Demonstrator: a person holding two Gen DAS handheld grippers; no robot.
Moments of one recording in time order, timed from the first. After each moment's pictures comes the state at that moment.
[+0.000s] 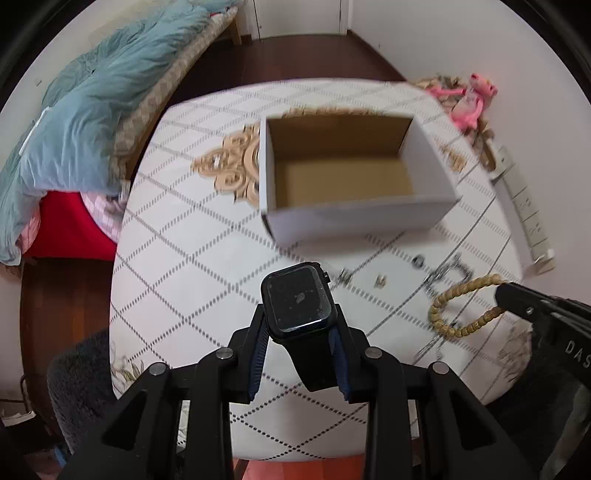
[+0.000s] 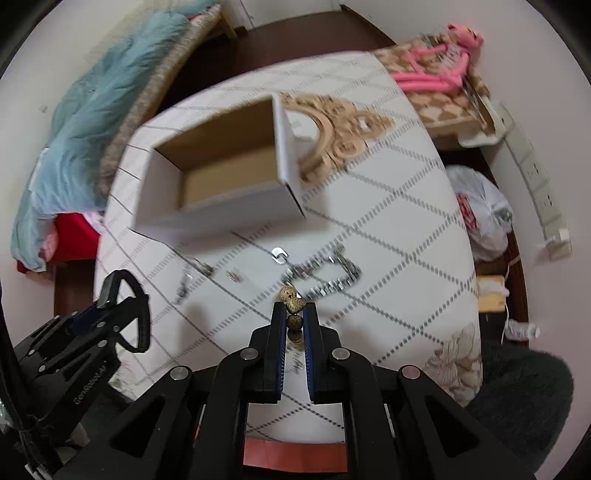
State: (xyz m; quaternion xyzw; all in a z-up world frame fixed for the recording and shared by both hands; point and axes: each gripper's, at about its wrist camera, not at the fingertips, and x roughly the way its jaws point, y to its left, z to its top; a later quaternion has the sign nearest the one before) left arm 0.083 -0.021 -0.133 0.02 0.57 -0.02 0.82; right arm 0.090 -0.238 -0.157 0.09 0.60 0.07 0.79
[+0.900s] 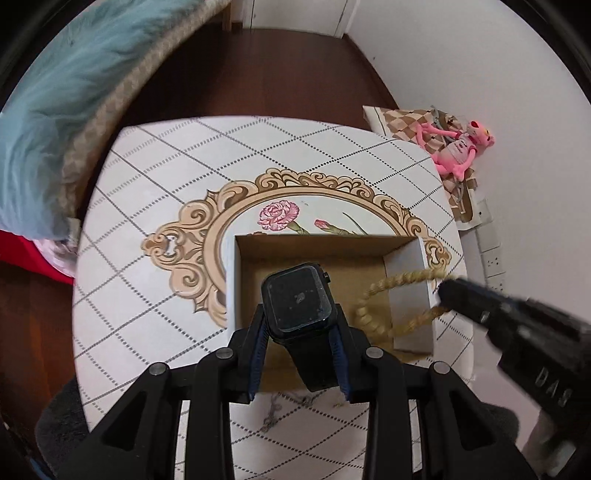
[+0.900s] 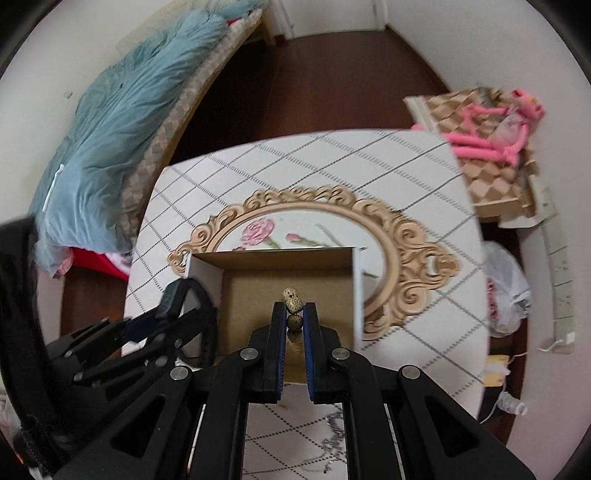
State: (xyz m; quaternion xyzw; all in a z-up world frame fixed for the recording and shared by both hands) left arm 0.228 -0.003 -0.131 -0.08 0.60 -0.07 0.79; right arm 0.242 -0.187 -0.120 0.07 0.59 0.13 0.79
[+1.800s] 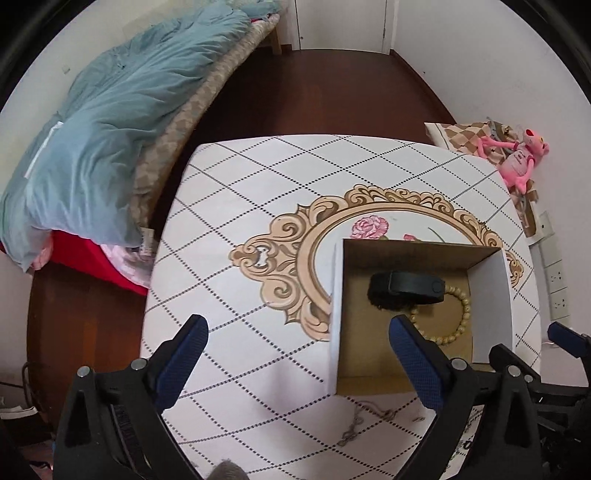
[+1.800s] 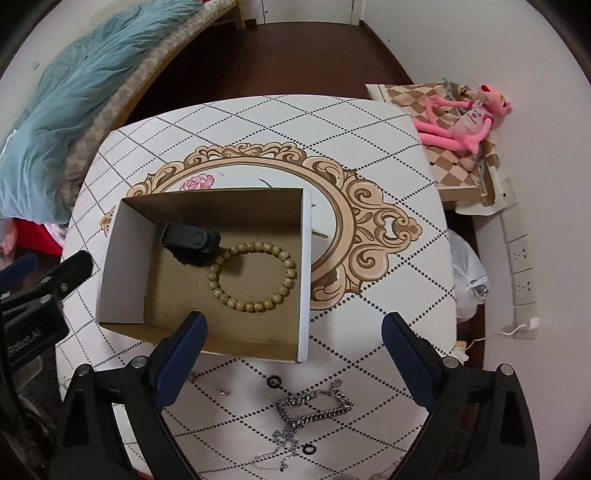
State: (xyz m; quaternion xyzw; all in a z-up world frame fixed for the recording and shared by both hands) left arm 0.207 0.027 -0.126 0.01 0.56 0.06 0.83; right arm 0.212 -0.190 -0.159 -0.02 0.60 0.03 0.80
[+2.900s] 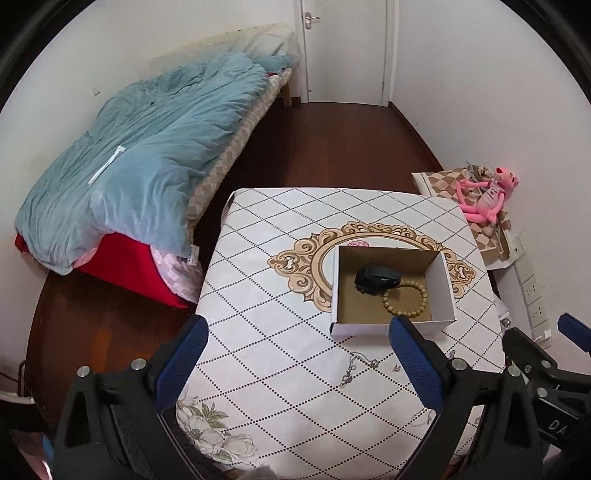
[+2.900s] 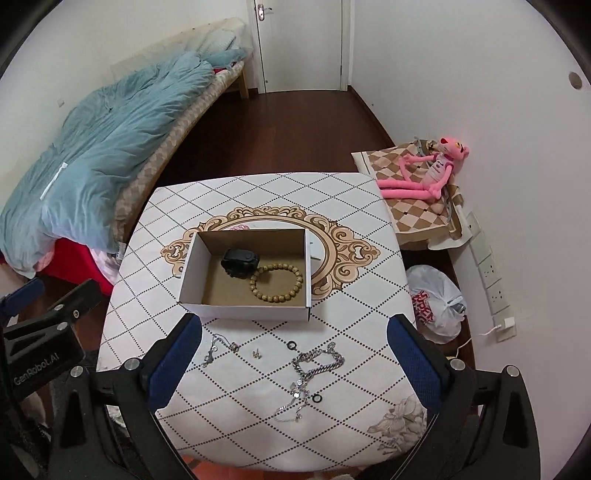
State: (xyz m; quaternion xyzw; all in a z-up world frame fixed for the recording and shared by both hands) left arm 0.090 0.029 -0.026 -0.01 0.47 0.07 0.88; right arm 0.089 -0.194 -0.034 0.00 0.48 0.03 0.87
